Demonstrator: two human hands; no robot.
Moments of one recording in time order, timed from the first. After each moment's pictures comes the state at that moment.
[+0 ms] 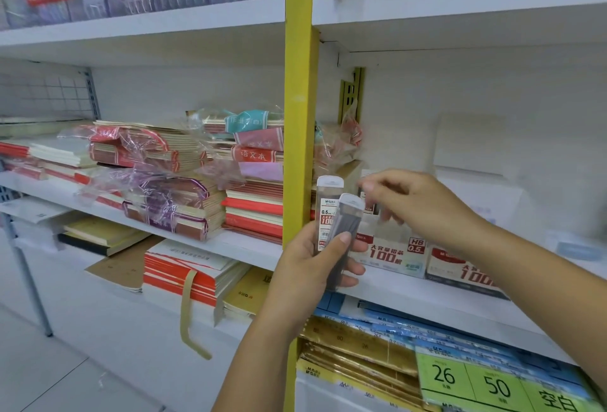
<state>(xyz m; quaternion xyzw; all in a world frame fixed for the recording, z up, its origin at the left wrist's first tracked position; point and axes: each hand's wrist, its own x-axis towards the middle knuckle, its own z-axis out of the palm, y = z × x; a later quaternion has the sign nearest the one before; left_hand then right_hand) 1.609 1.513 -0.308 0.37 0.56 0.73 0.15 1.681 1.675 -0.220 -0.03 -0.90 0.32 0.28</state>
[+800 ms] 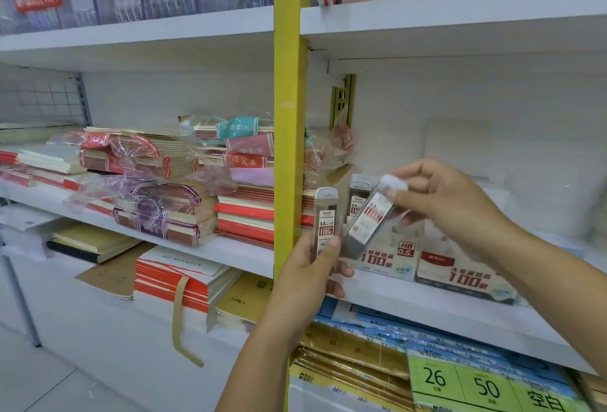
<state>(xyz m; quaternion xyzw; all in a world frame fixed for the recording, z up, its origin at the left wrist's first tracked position) 1.613 1.523 -0.315 0.33 0.57 0.73 0.16 1.708 1.690 -0.211 -0.06 -0.83 0.47 0.29</state>
